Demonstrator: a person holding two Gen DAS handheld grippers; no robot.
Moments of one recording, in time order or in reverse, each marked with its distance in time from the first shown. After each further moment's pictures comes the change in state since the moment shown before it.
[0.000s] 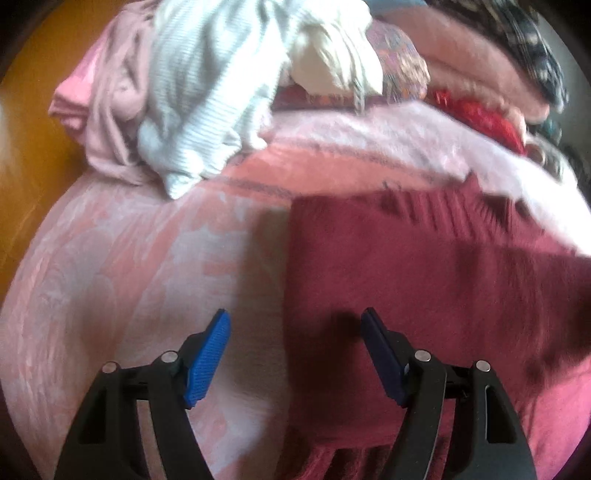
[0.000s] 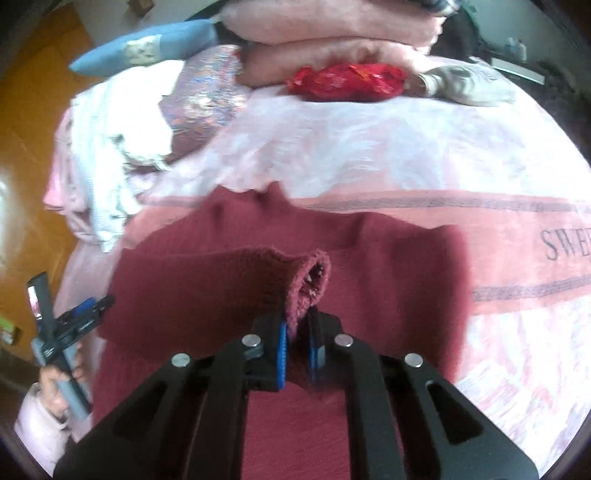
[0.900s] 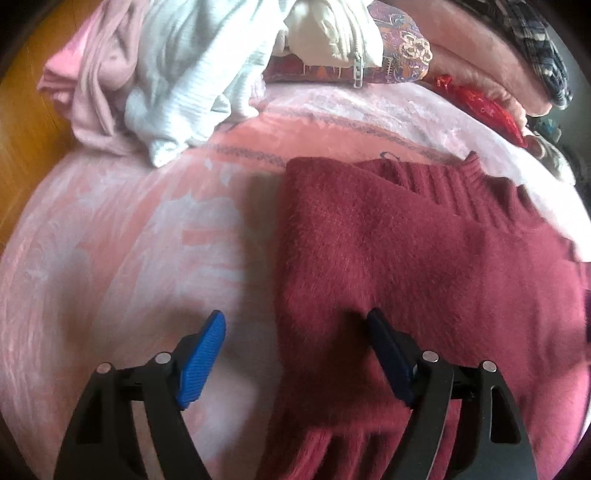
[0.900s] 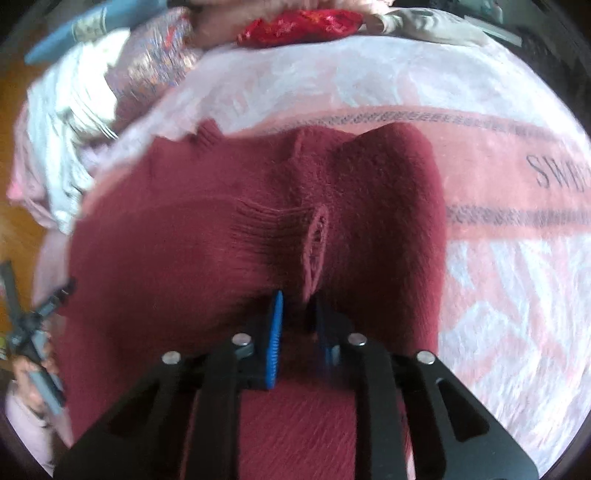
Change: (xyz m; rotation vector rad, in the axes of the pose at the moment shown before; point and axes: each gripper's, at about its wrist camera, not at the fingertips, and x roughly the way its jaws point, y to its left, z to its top) left arm 0.003 0.012 -0.007 -0.040 0.072 -0.068; right arm -0.012 -0.028 -0.036 0.066 0.082 -0.006
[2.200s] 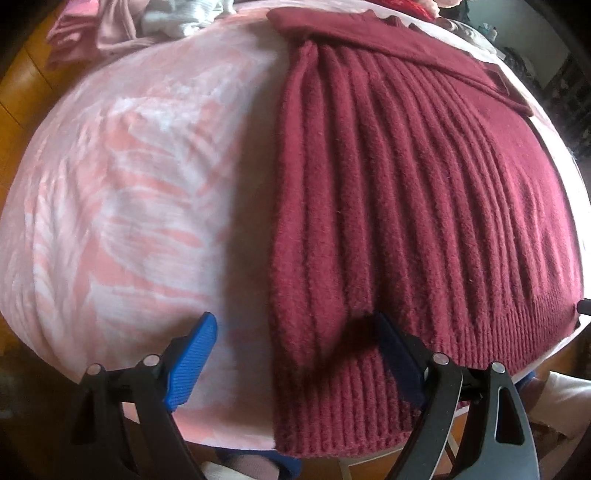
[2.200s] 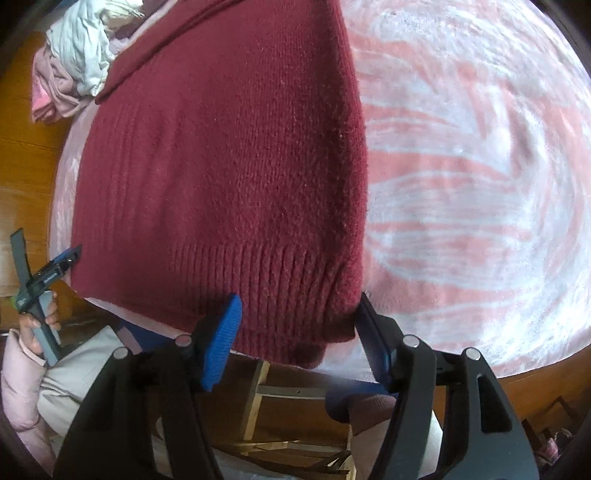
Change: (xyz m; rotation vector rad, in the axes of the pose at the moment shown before) left arm -0.128 0.060 -0.254 0.230 0.265 -0.108; right arm -0.098 0.016 -0.314 0.100 0.345 -0.032
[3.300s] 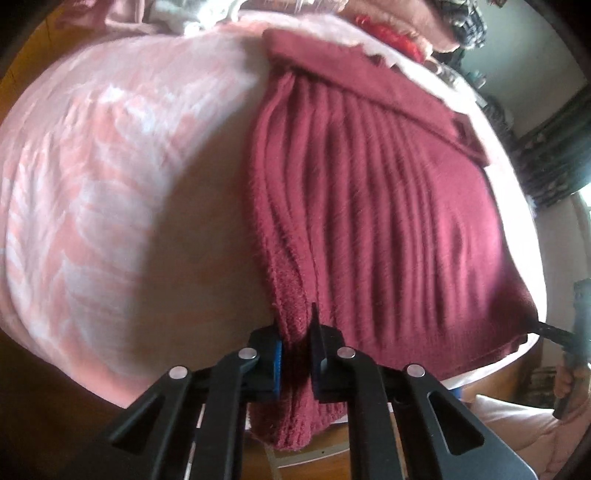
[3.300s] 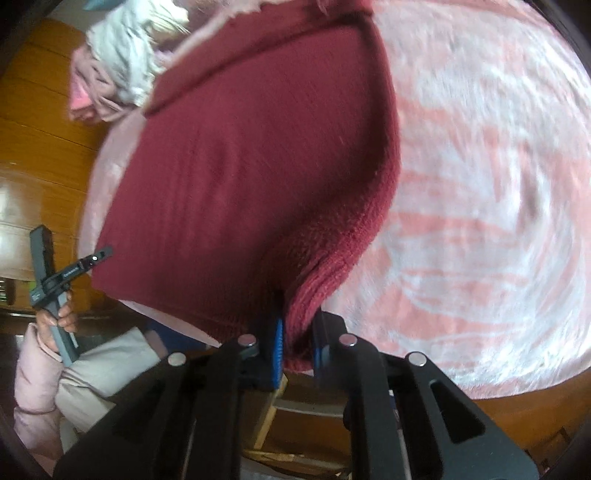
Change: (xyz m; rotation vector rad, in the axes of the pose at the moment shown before) left arm -0.051 0.013 -0.006 -0.133 -0.049 -0.249; right arm -0.046 0.016 0.012 -0.096 -0.110 0.121
